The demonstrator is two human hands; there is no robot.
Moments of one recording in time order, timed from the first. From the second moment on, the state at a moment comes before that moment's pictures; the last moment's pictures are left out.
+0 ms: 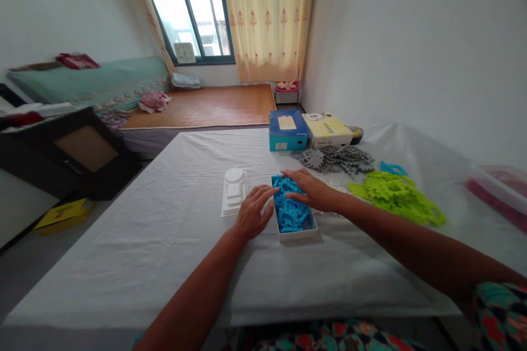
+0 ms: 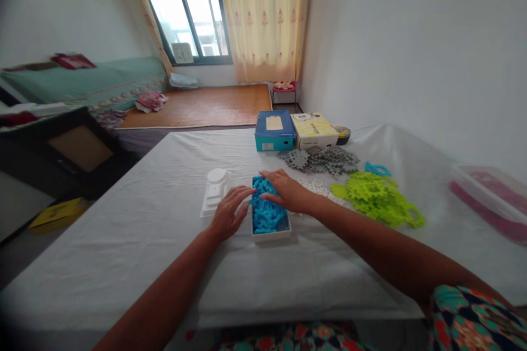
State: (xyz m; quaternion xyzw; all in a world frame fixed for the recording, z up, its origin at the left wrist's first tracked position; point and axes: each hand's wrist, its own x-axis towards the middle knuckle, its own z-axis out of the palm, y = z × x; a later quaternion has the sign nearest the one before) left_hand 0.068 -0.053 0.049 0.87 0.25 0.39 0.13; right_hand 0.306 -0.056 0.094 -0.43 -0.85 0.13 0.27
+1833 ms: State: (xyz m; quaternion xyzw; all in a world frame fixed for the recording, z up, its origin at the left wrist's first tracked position) left_hand 0.065 -0.055 0.050 0.88 0.20 0.40 0.17; right_hand 0.319 -0.034 0.109 -0.44 -0.76 0.41 0.25
